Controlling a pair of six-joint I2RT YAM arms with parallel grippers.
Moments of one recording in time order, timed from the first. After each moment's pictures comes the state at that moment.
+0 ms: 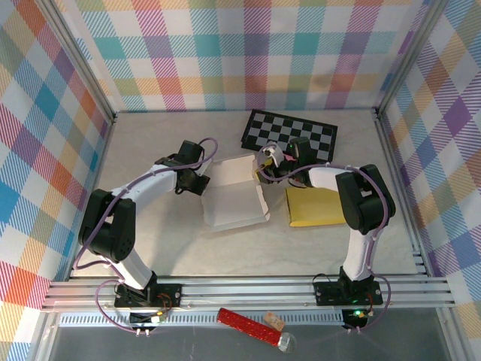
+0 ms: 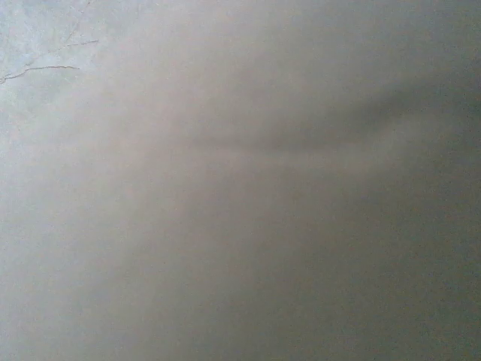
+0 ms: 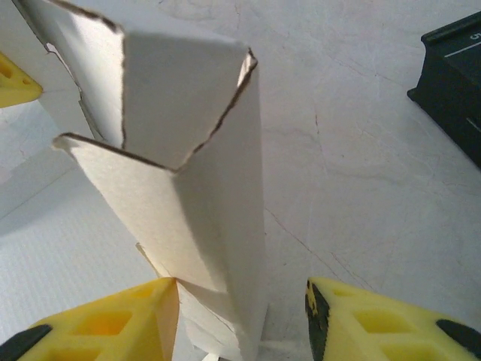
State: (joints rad) left arm -0.37 1.66 1.11 -0.59 -0.04 0.11; right arm 0.35 1.92 1.07 0.15 -0.70 -0.23
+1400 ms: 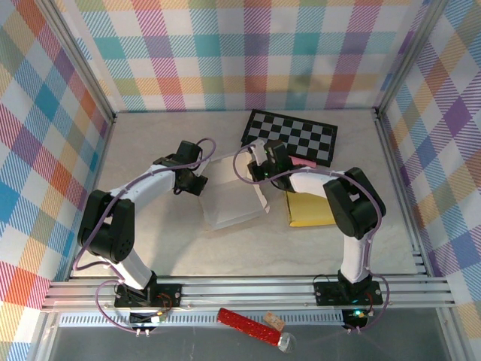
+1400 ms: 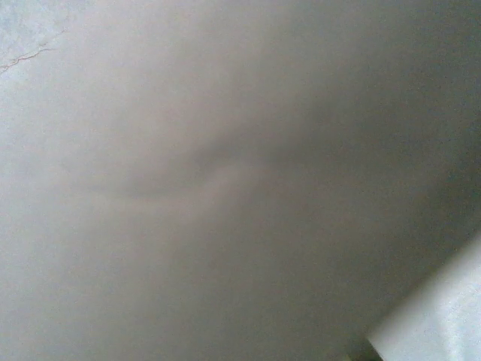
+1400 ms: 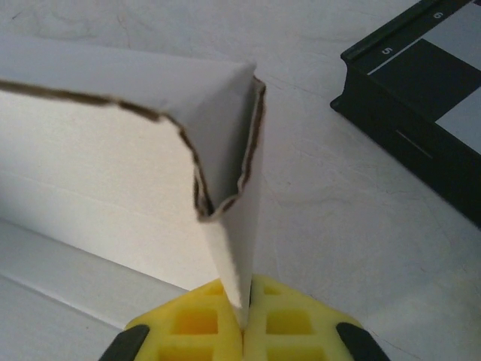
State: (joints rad) left arm -0.36 1.65 1.11 -0.60 -0.05 0.11; right arm 0.56 1.93 1.13 0.16 -0.16 0.02
